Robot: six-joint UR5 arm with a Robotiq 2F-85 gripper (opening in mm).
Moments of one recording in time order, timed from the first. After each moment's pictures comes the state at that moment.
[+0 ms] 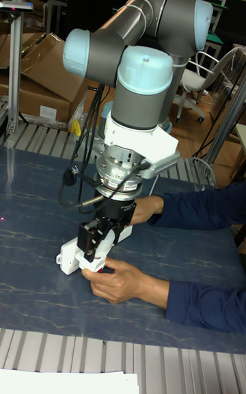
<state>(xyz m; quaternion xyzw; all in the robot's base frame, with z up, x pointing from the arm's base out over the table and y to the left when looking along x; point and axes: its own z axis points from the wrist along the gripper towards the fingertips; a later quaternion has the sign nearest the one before) 0.647 -0.009 0.113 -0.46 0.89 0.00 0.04</state>
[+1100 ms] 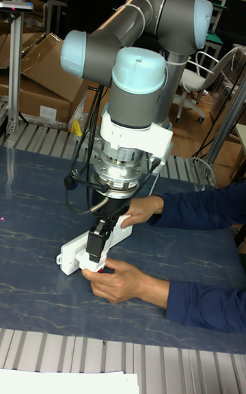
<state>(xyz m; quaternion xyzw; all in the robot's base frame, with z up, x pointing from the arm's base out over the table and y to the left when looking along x) 0.632 -0.015 0.109 -0.59 0.80 0.00 0.04</state>
